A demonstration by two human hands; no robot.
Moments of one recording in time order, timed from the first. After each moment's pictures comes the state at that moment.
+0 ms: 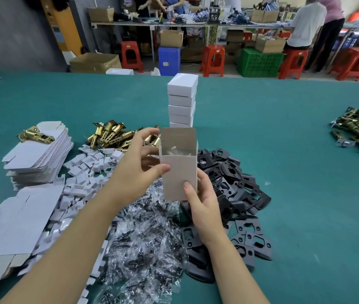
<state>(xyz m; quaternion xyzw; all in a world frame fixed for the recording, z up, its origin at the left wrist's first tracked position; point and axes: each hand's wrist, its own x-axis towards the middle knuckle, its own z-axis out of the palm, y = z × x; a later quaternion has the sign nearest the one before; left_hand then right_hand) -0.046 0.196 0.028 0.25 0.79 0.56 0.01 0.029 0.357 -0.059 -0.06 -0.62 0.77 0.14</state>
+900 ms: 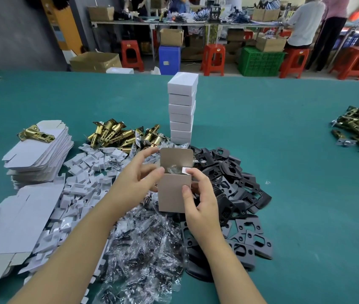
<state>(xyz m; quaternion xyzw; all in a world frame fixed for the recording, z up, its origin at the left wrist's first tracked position) -0.038 0.189 0.002 0.18 0.79 0.57 0.09 0.032 0.355 -0.068 -0.02 -0.77 0.58 0.25</state>
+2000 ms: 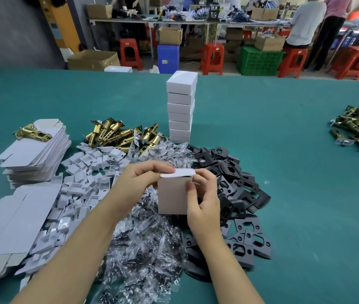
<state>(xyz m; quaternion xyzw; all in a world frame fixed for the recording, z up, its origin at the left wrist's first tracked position) -0.038 0.197 0.004 0.18 0.73 0.65 0.13 0.033 0.353 -0.062 -0.05 -0.74 0.62 0.27</state>
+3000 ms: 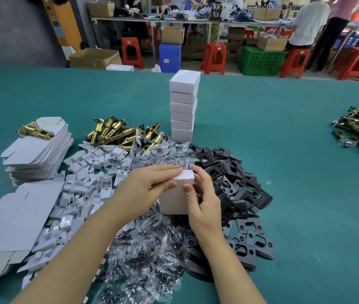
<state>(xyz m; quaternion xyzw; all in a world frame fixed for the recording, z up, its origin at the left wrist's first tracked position) -0.031 0.191 0.002 0.35 0.85 0.40 -0.01 0.034 0.353 -0.065 -0.04 -0.75 0.62 0.25</state>
